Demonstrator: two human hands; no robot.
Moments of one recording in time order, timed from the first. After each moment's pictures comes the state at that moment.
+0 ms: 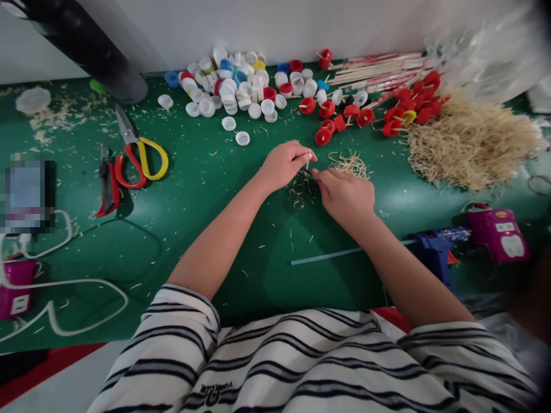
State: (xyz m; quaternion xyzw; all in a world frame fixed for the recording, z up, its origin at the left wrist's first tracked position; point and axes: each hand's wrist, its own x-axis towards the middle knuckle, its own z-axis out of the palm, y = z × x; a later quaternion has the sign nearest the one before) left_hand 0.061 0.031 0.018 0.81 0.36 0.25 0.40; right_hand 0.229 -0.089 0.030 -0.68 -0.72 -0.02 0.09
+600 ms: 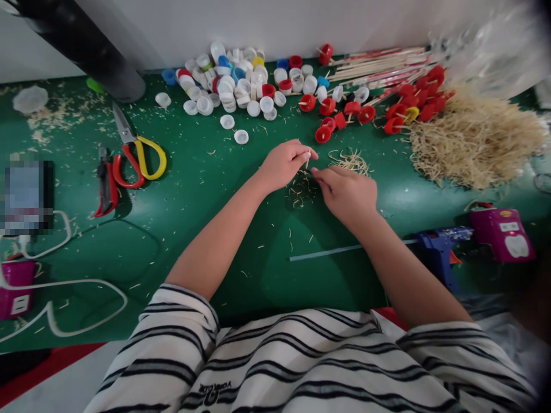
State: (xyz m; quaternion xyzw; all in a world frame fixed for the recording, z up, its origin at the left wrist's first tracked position) left_hand 0.062 0.032 0.016 0.80 0.36 0.25 0.41; right_hand 0.232 -0.090 0.033 -0.69 -0.72 0.00 0.10
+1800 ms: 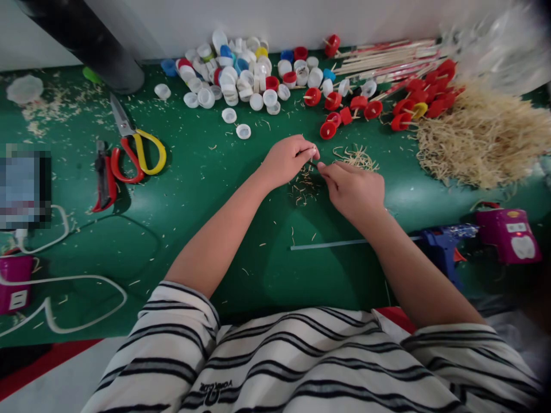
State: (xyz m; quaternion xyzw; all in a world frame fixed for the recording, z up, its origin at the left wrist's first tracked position) left_hand 0.063 0.032 0.017 0.81 0.36 0.24 0.39; right_hand 0.239 -0.085 0.028 -0.68 -0.73 -0.01 0.12
